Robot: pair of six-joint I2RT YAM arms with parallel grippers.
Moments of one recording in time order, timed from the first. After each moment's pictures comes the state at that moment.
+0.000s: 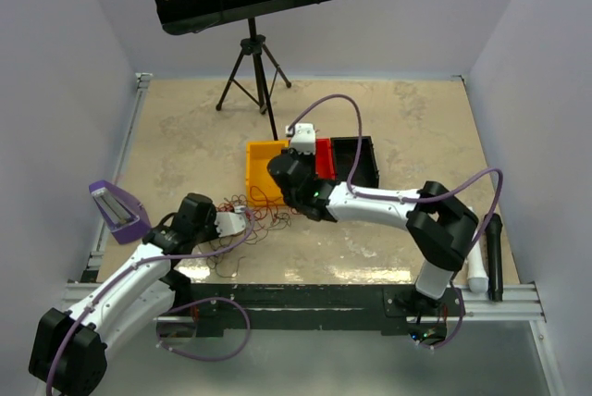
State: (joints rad) left arm -0.42 0.77 0.33 -0.51 -0.14 0.89; right arm 1.06 1.75 1.12 0.18 1.10 0.37
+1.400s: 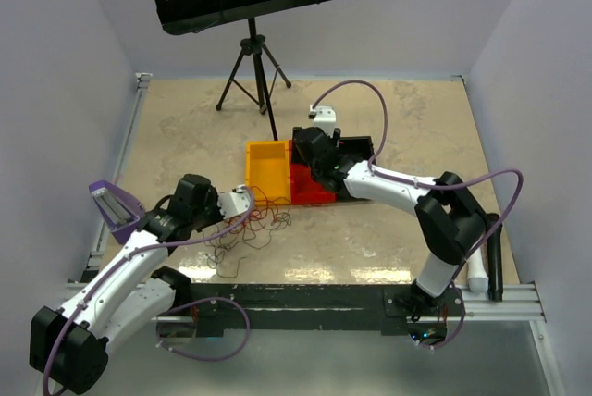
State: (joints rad) left arm -0.42 0.82 0.54 -0.58 -0.03 0.81; right arm 0.80 1.74 1.16 -0.01 0.63 0.51
